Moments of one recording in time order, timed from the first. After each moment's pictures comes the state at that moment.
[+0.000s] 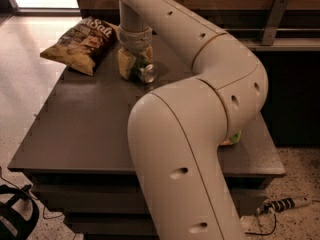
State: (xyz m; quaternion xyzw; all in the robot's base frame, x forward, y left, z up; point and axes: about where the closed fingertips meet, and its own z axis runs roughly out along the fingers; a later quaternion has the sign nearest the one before) arm 0.725 0.065 0.812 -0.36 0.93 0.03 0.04
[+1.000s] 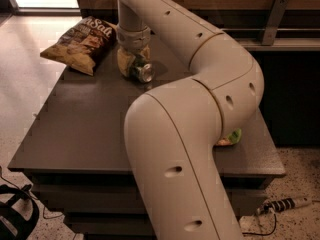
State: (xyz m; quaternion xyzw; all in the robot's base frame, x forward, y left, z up) arm 0.732 0.071 0.815 -0.36 0.93 0.04 0.06
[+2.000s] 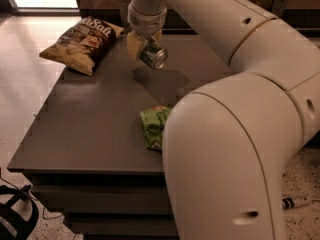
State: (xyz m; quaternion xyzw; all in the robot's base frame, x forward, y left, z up) arm 0.717 0.038 0.885 -0.39 0.91 0.03 0.15
